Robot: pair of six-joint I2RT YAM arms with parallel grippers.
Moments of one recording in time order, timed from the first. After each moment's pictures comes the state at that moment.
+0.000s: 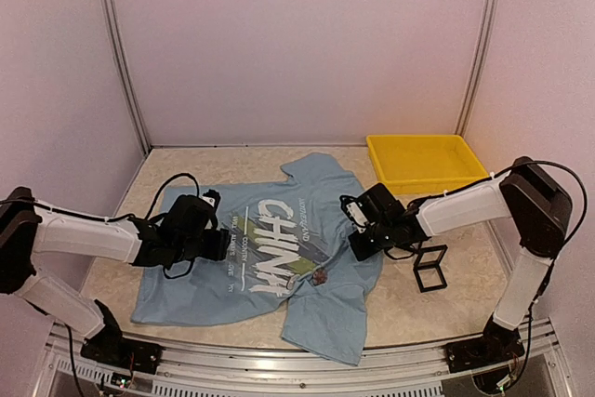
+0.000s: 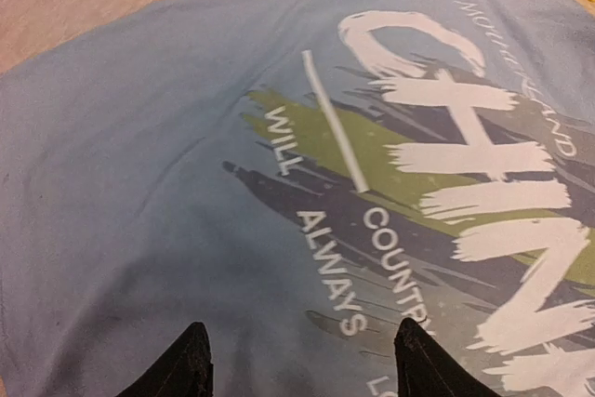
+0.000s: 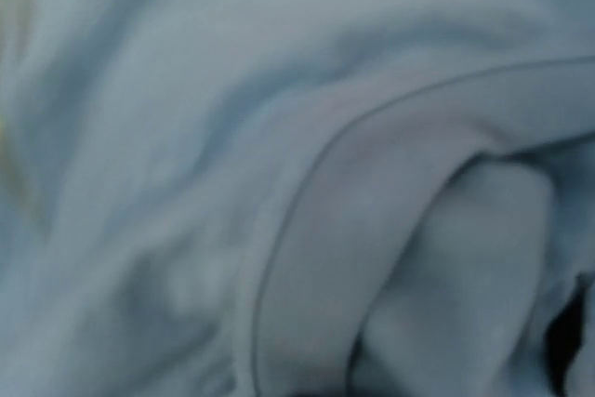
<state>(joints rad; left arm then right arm) -0.80 1.40 0.61 0.02 -0.37 -0.34 0.75 1.77 0.90 -0.10 0.10 0.17</state>
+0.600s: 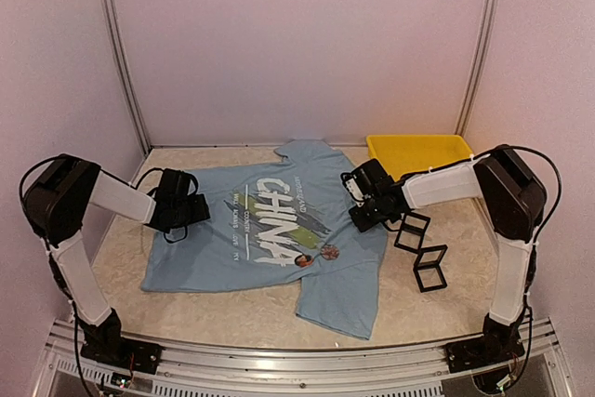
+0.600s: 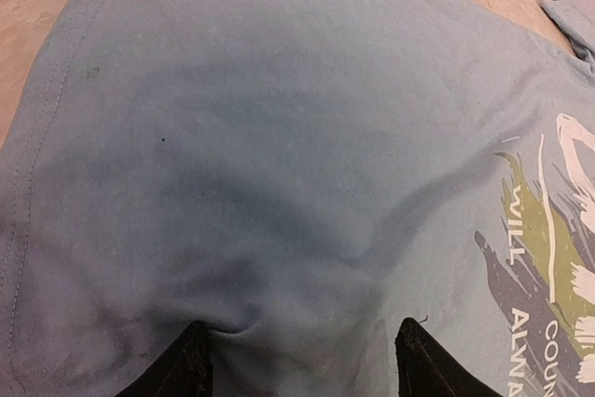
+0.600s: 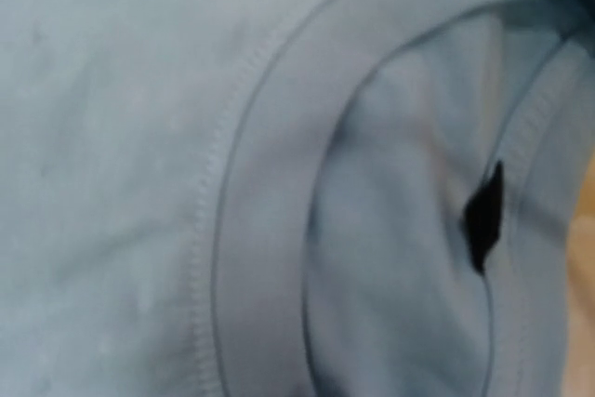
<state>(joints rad) -0.32 1.80 0.78 0.26 -0.22 -0.52 0.63 1.98 1.19 -0.18 0.26 0.02</state>
